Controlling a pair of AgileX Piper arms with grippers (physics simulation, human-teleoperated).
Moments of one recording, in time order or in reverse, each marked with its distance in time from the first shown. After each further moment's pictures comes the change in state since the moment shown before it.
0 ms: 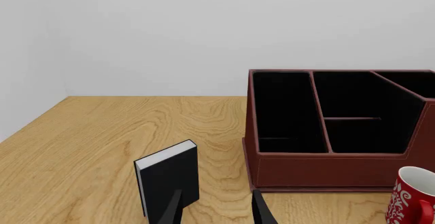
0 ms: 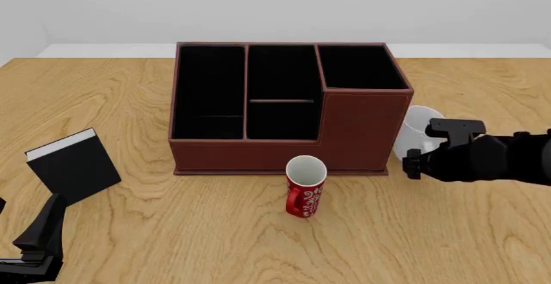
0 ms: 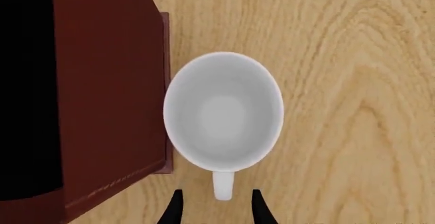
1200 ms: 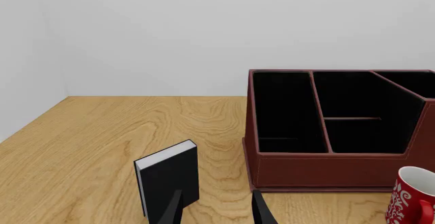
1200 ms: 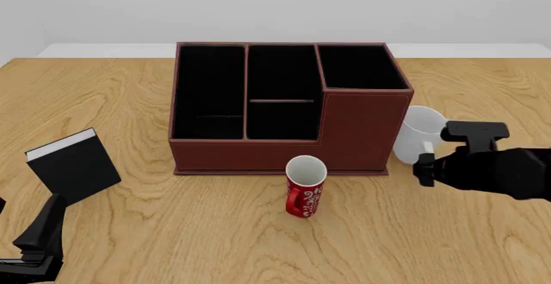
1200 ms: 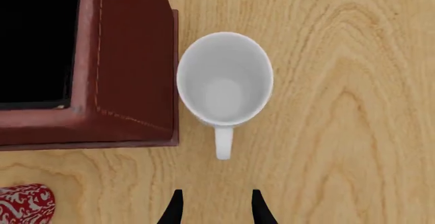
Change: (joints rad) left arm 0.000 0.000 0.000 0.000 0.000; right arm 0.002 -0.214 0.117 0.034 -0.019
